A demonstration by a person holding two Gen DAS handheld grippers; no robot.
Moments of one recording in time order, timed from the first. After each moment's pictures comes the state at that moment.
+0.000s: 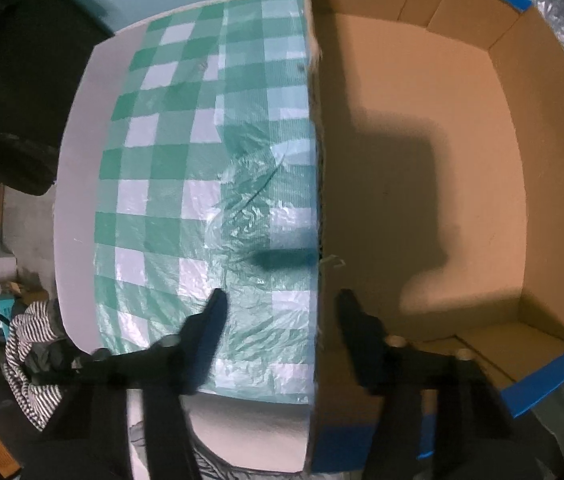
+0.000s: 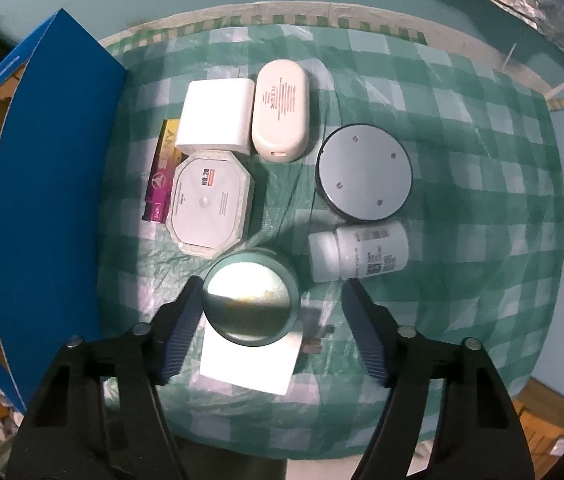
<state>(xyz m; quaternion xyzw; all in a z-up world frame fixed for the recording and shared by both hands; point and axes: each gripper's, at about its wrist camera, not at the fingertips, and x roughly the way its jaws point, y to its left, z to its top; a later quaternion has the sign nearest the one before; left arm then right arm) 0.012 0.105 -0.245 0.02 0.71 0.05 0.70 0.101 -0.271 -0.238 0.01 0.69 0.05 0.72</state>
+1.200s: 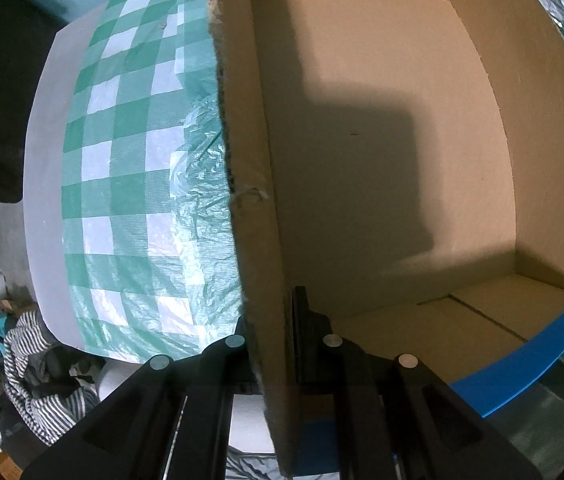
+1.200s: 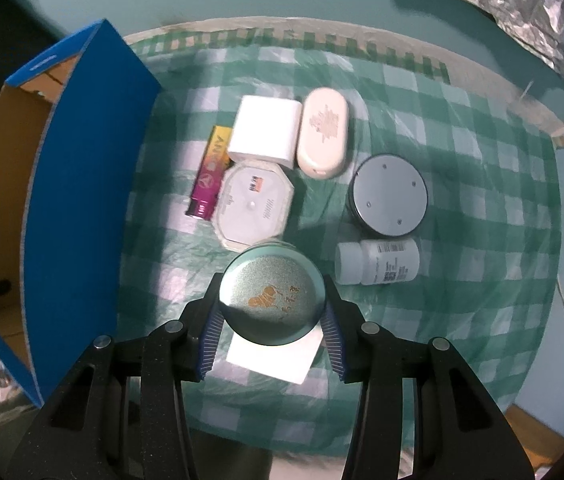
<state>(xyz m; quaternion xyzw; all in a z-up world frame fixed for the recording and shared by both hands) -0.012 0.082 -0.256 0.03 0.74 -0.02 0.67 0.086 -0.232 -0.198 -0.03 0.67 0.09 0.73</state>
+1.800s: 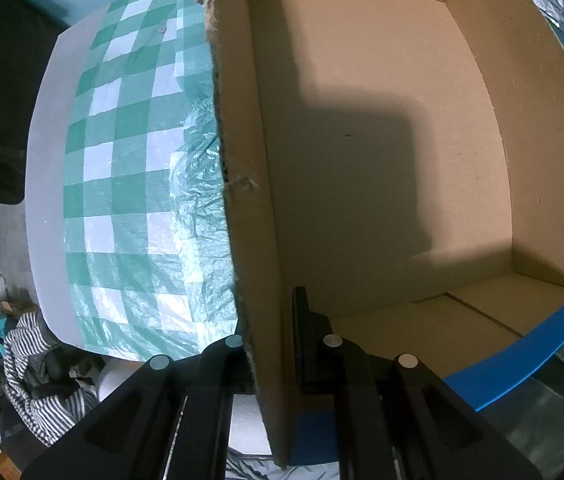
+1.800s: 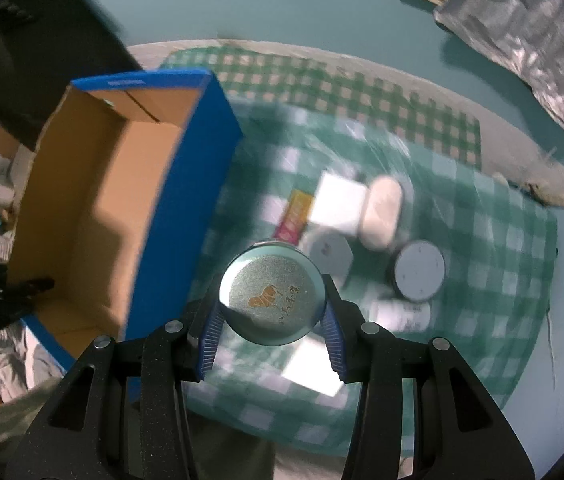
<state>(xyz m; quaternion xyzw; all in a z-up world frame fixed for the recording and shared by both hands) -0.025 0.099 -0.262 0.03 0.73 -0.02 0.68 0.111 -0.191 -0.143 -0.06 0.65 0.17 0.74</state>
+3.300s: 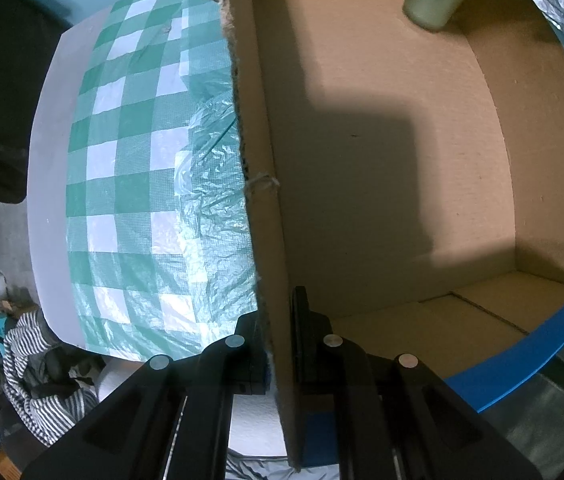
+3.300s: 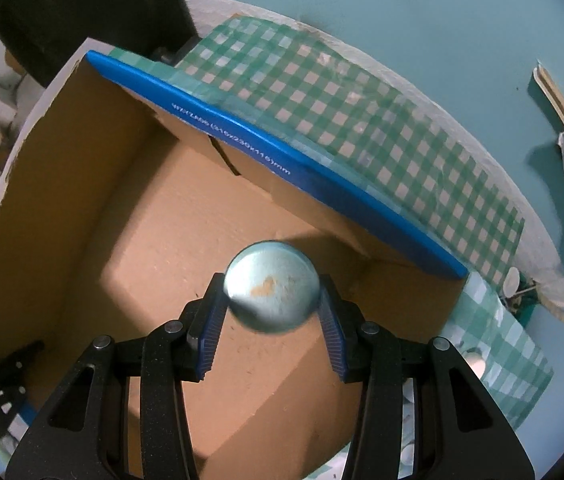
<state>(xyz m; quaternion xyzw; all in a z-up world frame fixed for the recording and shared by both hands) -0.031 0.115 -0.268 0.03 0.73 -0.02 0.68 0.191 -0.016 -0.211 -0.19 0.65 0.24 0.70</state>
